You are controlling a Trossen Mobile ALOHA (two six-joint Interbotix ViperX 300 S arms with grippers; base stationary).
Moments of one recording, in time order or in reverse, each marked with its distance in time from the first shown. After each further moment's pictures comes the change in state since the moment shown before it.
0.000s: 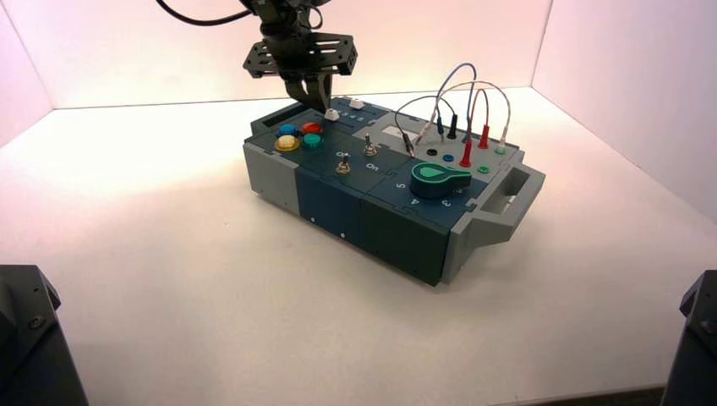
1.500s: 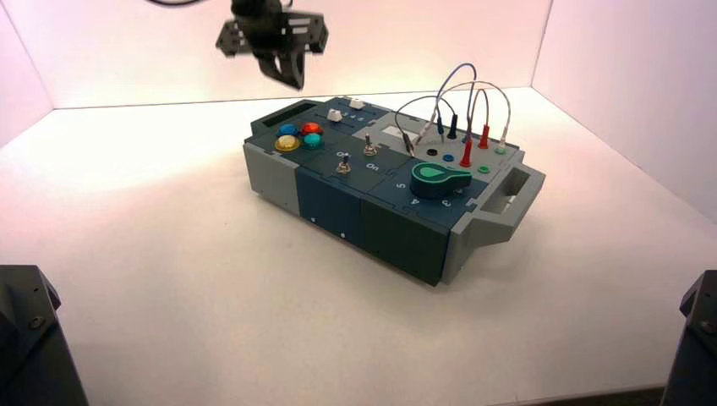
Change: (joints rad) left arm 0.094 -0.092 0.009 0.061 -0.035 0.005; right arm 0.000 0.002 -0.008 0.009 0.014 0.002
